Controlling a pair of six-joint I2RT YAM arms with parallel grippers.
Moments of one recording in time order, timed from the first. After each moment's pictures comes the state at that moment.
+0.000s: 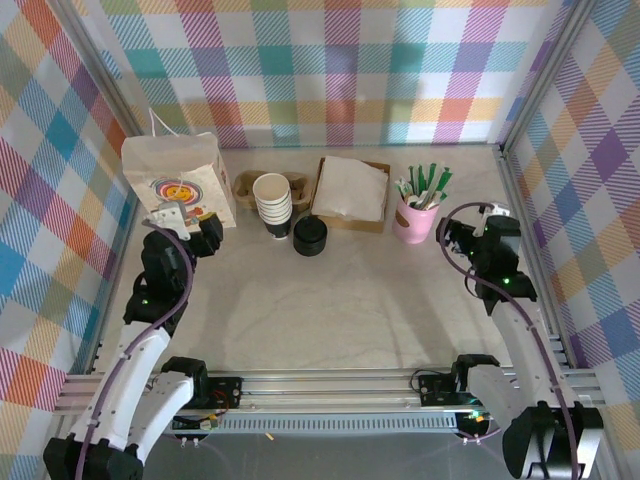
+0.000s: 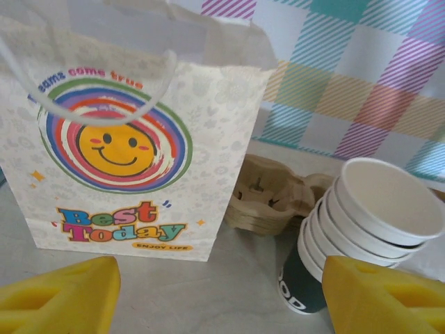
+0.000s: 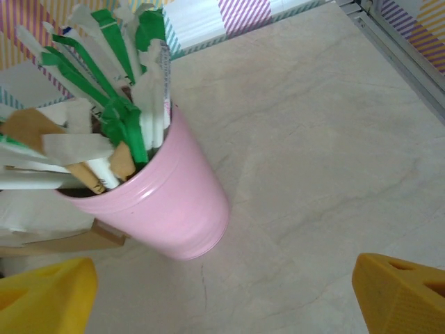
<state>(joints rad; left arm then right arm) -0.15 0.74 0.67 -0.20 -0.17 -0.27 0.00 0.88 0.68 -0.31 0.00 0.30</state>
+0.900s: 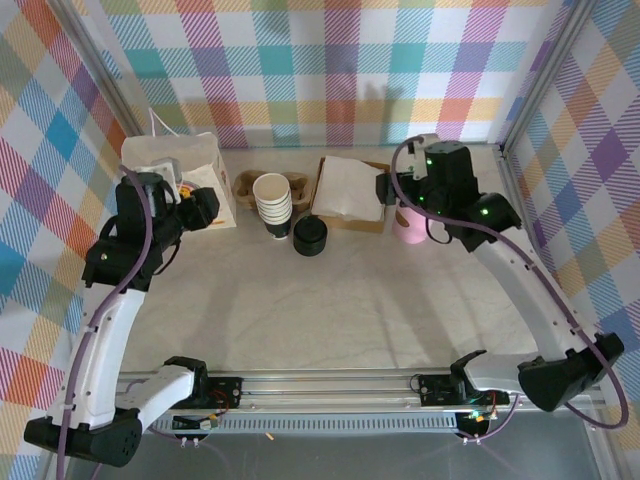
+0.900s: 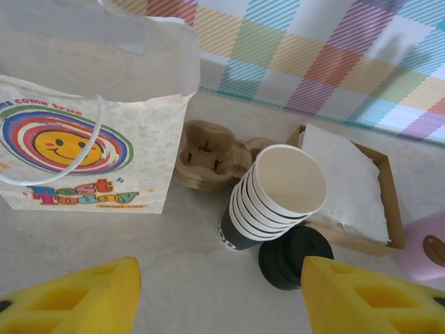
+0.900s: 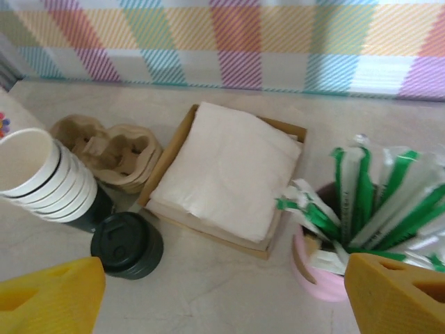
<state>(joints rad) -0.18 1.01 1.35 -0.86 -0.04 -0.35 0.50 1.29 1.48 -0.75 0.12 0.22</state>
